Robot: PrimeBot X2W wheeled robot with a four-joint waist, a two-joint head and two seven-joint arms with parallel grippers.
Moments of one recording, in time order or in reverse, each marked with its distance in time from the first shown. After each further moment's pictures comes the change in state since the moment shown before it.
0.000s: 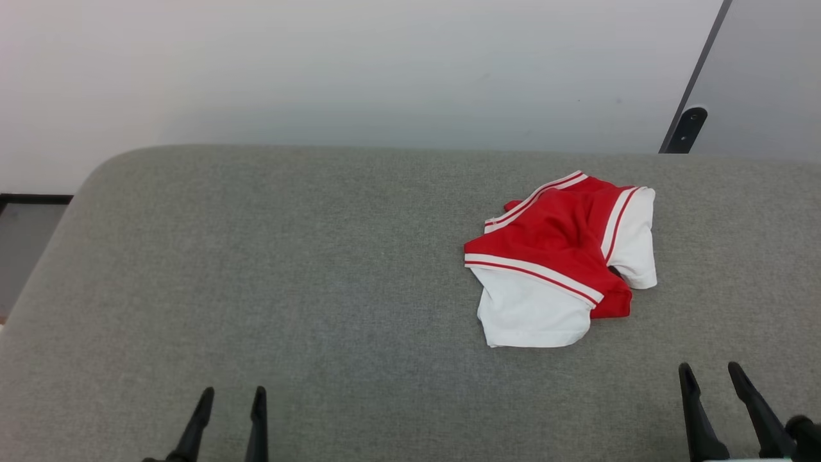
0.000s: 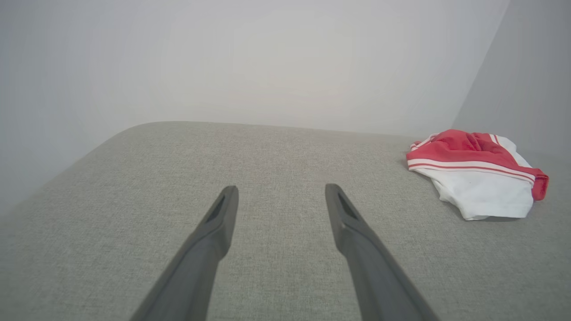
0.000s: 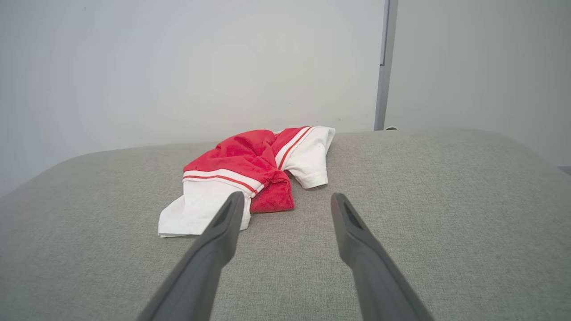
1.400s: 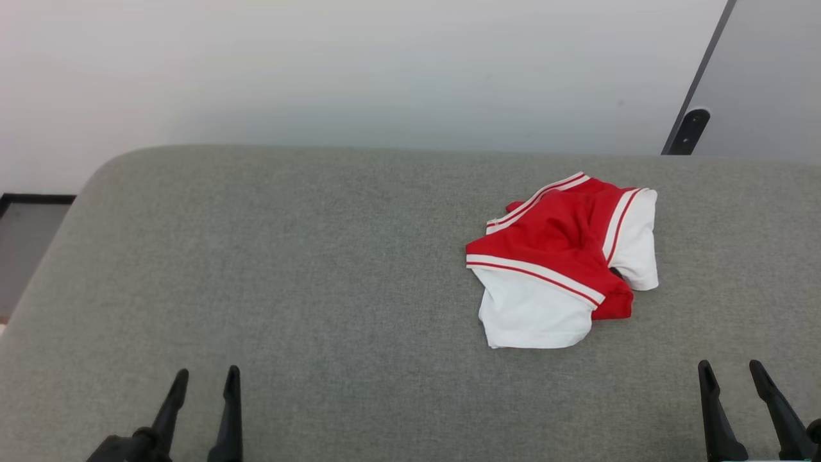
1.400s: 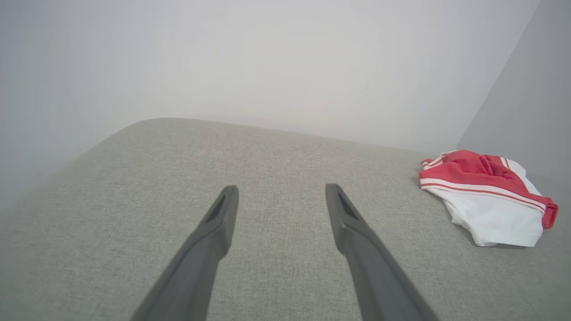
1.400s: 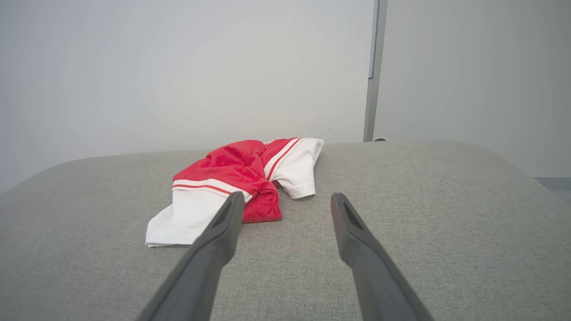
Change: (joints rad) left arm -0.059 0.196 -0.141 0.016 -0.271 0.141 0.000; right arm 0.012 -0.004 -0.037 -0.026 -0.013 0.000 -0.012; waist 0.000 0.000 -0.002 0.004
